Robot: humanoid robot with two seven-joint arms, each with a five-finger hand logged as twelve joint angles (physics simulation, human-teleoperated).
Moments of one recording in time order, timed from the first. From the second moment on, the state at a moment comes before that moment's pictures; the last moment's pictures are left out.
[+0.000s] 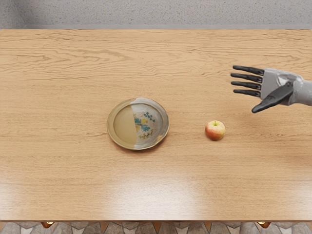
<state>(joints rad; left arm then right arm) -0.02 0.00 -0.11 -0.16 0.20 -0.06 0.19 0.83 -0.92 0.46 1.16 0.04 0.61 -0.17</state>
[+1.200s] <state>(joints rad) -0.02 0.00 -0.11 -0.16 0.20 -0.06 0.19 1.13 -0.82 -0.12 1.70 -0.63 -0.54 -0.40</state>
